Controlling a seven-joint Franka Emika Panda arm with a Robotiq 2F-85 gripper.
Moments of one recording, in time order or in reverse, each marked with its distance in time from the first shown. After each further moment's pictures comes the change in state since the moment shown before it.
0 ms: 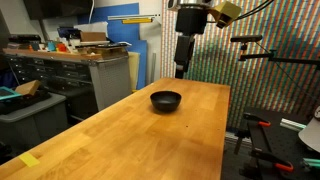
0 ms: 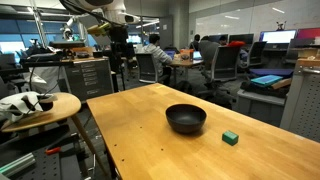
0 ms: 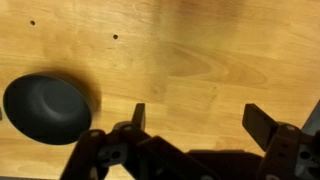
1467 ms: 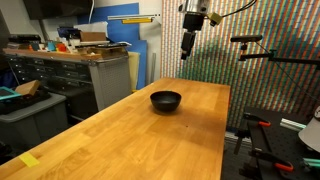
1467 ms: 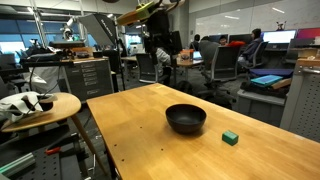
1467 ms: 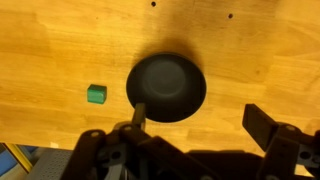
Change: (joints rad) arm -0.167 0.025 -0.269 0.058 -0.100 0.009 -0.335
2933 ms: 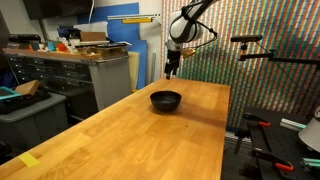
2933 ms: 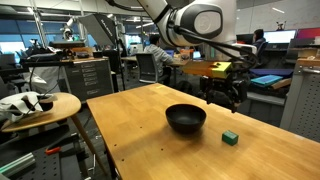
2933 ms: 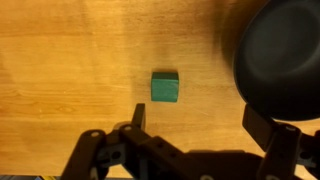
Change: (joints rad) arm -0.154 0.648 -0.052 0.473 0.056 0.145 -0.081
